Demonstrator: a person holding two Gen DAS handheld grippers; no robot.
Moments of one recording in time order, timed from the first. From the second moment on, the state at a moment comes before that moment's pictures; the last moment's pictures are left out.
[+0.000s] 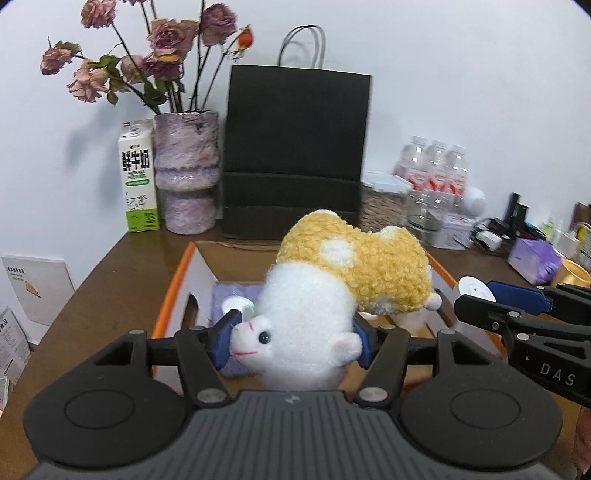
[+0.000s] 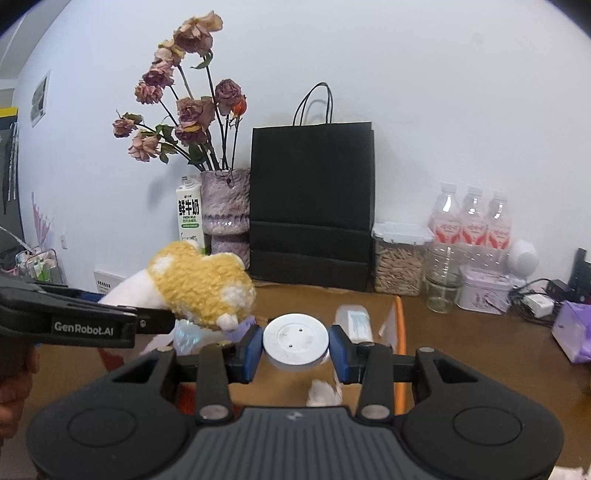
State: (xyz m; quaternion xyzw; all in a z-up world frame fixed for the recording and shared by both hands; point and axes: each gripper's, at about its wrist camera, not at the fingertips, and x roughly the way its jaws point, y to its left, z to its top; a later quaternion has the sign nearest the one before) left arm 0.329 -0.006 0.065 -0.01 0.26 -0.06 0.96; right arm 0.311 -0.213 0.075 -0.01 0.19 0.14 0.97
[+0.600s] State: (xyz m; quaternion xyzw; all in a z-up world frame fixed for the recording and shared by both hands) left arm 0.423 0.017 0.022 0.01 0.29 0.01 0.96; right arm 0.428 -0.159 0.041 -0.01 0.24 0.15 0.96
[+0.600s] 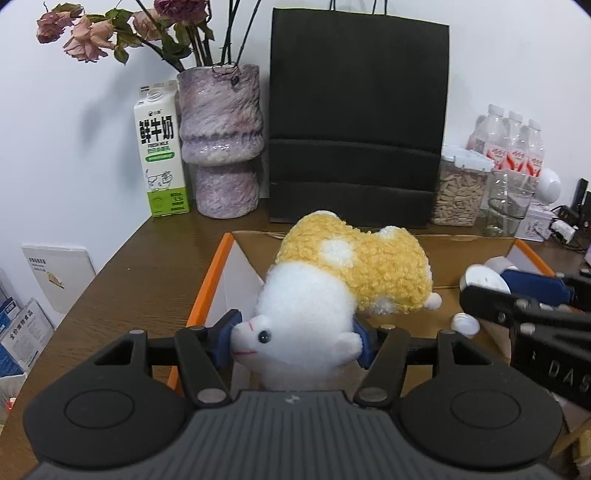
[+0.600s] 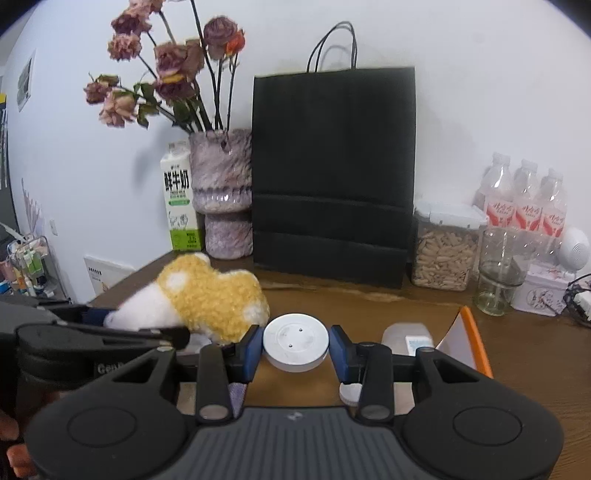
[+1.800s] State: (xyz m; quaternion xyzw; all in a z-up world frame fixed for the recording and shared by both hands) left arm 0.399 0.014 0.050 0.02 0.23 0.02 0.97; right arm 0.407 -0.179 0.067 0.02 0.22 0.15 0.96
